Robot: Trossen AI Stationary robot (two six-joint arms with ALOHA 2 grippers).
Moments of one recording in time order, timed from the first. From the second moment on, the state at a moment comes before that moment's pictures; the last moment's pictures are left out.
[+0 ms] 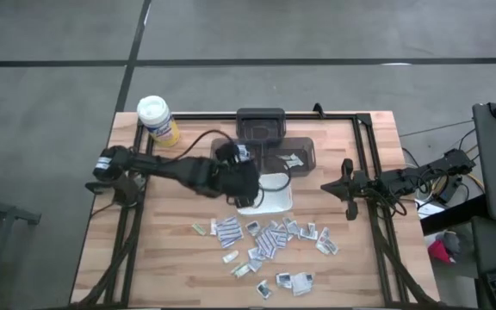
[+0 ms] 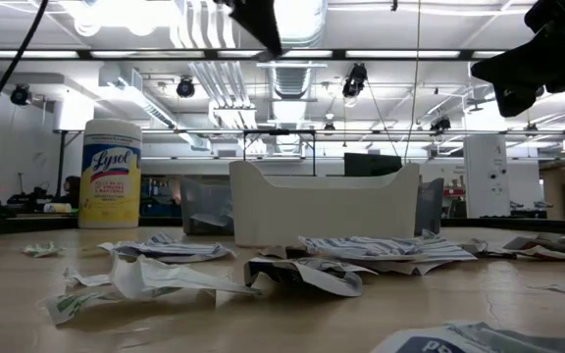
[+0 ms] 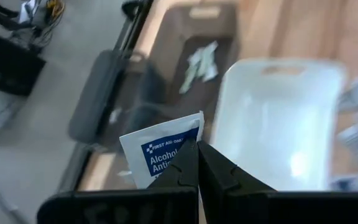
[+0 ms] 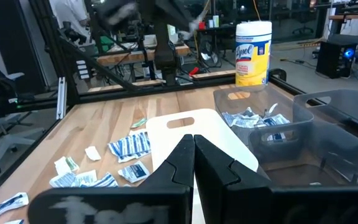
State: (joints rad) left arm -0.18 1.75 1.79 -1.06 -0.65 -0.22; right arm 0.36 0.21 0.12 0.00 0.42 0.18
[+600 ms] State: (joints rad) left arm 0.25 1.75 1.80 -1.09 -0.27 0.30; right arm 0.36 0.21 0.12 0.00 0.42 0.18
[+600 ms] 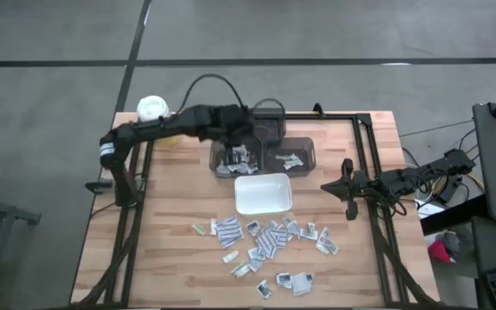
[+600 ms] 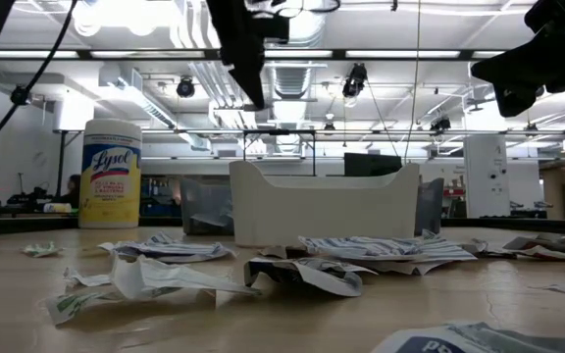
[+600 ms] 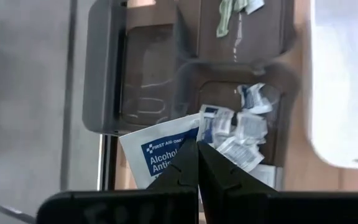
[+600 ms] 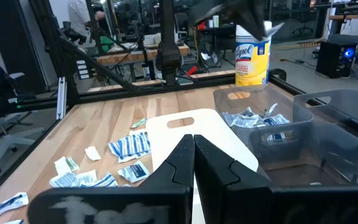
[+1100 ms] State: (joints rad) left arm 0.39 1.76 1.68 -1.01 -0.07 0.45; right arm 0.36 0.21 0.12 0.00 0.42 0.18
